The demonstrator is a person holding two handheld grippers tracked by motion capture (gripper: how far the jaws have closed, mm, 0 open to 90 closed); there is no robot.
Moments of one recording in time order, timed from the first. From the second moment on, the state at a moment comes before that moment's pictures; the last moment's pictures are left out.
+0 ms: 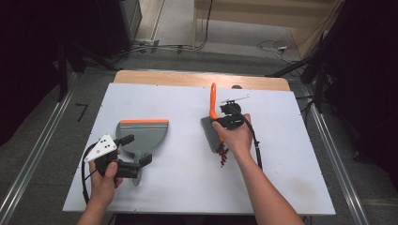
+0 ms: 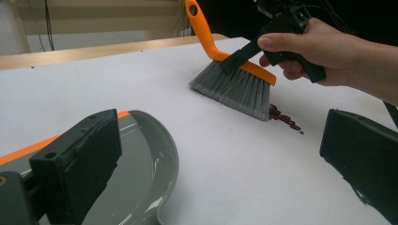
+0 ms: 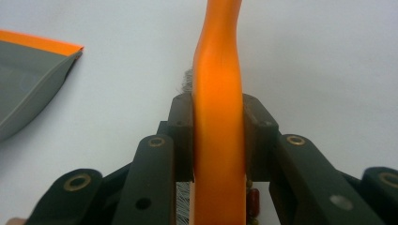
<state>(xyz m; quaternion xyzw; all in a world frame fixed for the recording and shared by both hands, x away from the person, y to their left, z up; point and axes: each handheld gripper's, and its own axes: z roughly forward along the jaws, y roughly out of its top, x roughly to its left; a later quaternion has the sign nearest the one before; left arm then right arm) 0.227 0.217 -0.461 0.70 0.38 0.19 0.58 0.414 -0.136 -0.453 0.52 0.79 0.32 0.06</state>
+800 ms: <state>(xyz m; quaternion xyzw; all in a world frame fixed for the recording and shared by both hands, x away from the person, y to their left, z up) 0.228 0.218 -0.461 0.70 0.38 0.19 0.58 0.412 -0.167 -0.431 0.52 0.76 0.38 0.05</state>
